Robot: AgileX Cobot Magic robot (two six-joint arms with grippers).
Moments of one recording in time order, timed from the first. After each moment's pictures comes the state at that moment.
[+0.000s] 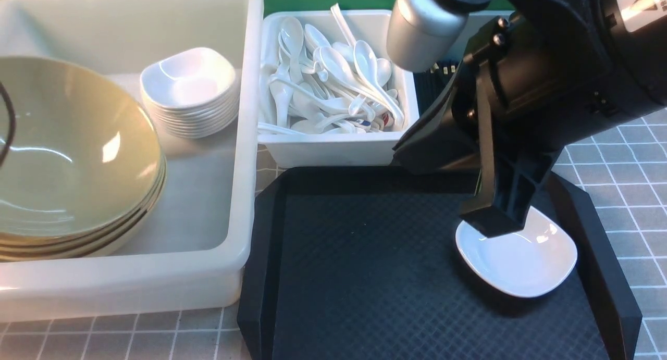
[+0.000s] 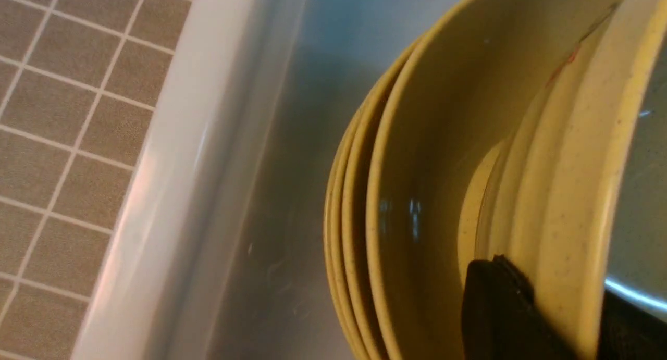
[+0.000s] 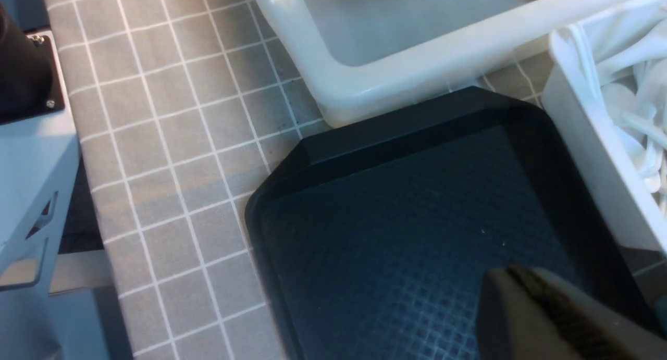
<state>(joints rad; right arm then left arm) 0.78 1.33 -1.49 0.16 1.09 -0.39 0.55 1.37 -1.16 -0.35 0.92 0.33</state>
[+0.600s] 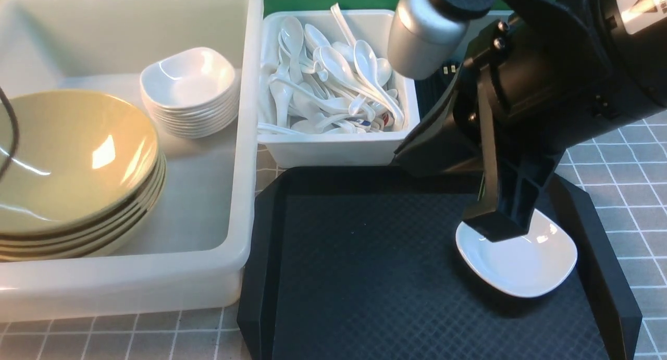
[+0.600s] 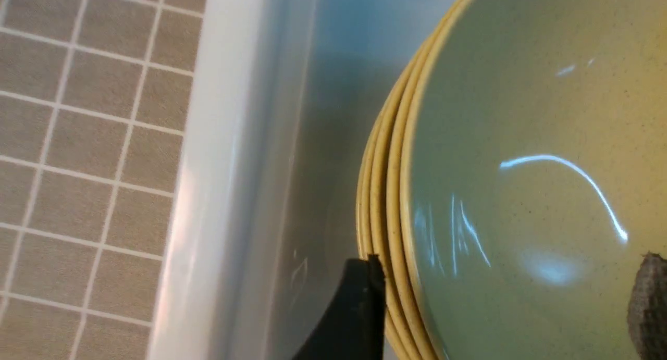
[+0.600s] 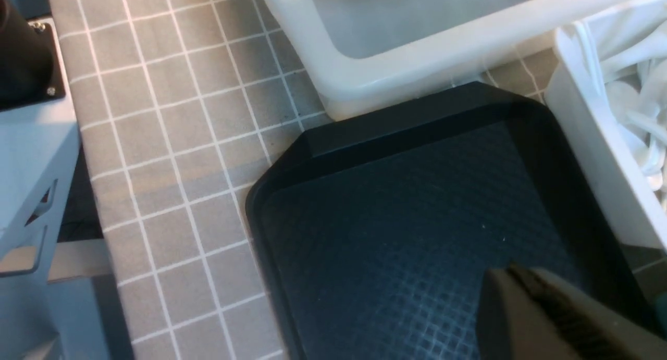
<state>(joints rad) 0.78 1.33 -1.49 0.16 1.11 -0.41 0.55 1.34 -1.22 -0.29 0.94 0.40</state>
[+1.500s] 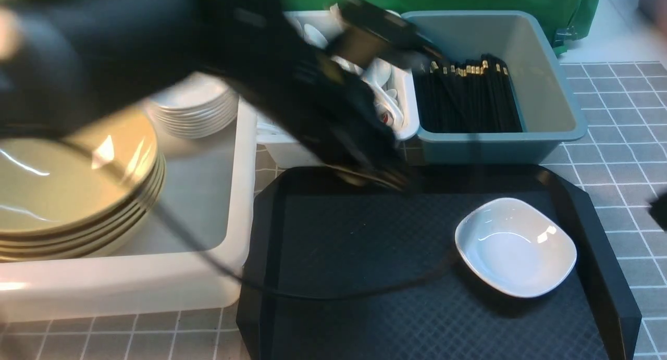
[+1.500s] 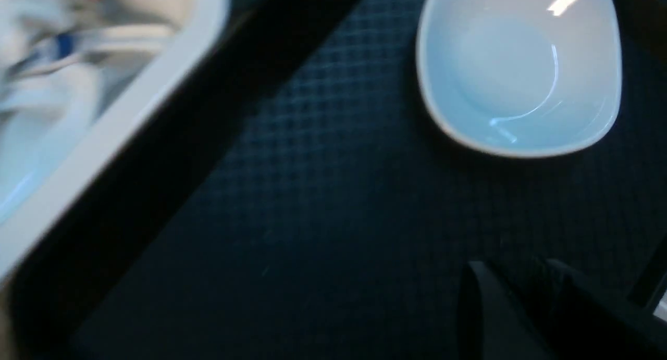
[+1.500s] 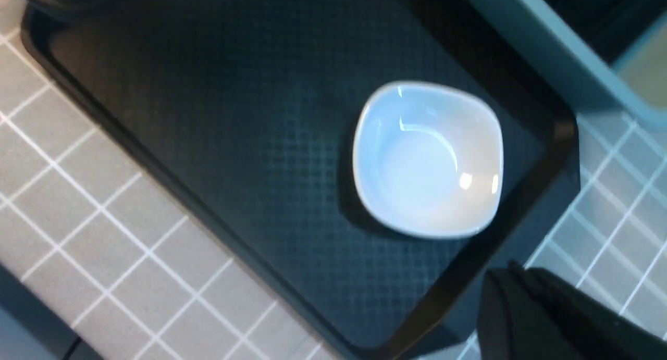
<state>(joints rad) 0.78 0.90 -1.12 -0.28 1.26 0.09 -0.72 1.69 -1.47 -0.22 0.87 0.26</state>
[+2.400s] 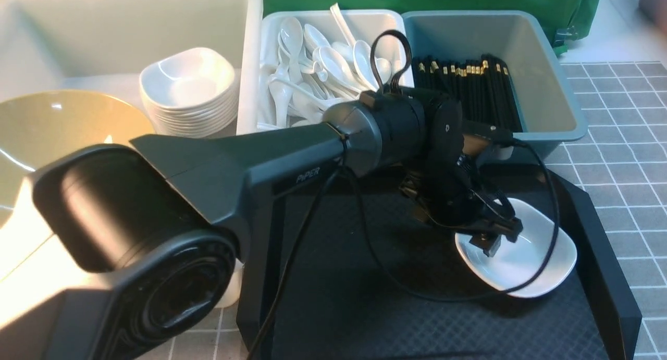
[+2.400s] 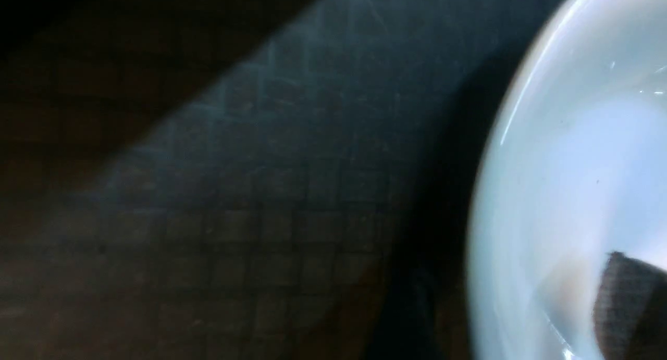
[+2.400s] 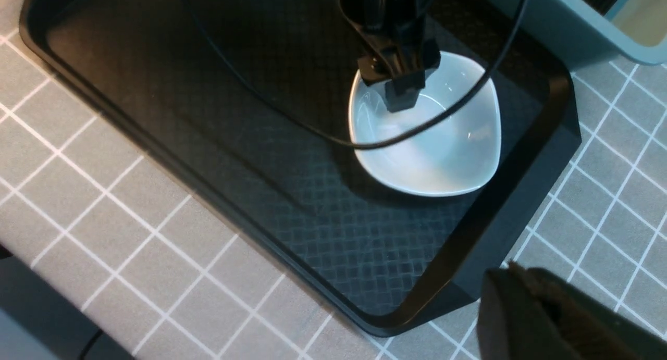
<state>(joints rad) 0.78 0.73 -1.00 -0.28 1.26 0.15 -0.79 2.27 -1.84 -0.35 0.83 0.07</state>
